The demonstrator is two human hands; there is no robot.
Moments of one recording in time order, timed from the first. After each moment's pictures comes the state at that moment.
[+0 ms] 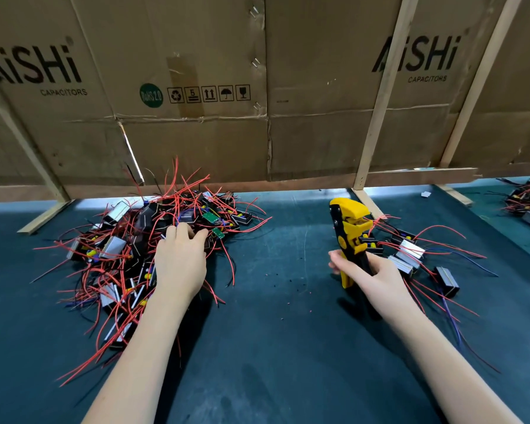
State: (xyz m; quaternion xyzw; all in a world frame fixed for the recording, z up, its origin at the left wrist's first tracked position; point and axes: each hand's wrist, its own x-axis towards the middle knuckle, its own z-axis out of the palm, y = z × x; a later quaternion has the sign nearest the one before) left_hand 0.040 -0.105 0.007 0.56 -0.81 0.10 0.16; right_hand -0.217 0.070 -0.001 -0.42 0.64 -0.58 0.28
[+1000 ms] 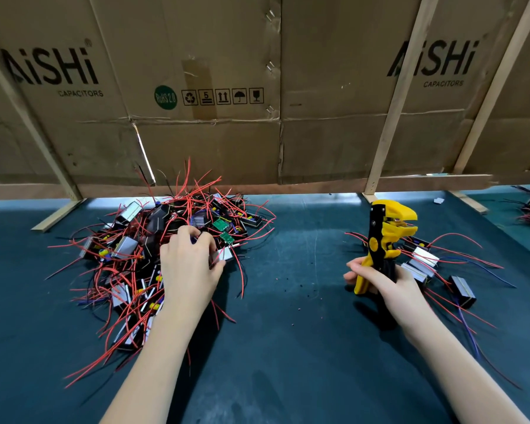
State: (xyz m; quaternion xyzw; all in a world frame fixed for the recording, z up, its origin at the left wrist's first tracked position) left_hand 0.044 -0.081 0.011 0.54 -0.79 0.04 0.30; right_hand -0.226 0.066 -0.009 -0.37 0.62 -0.62 0.31
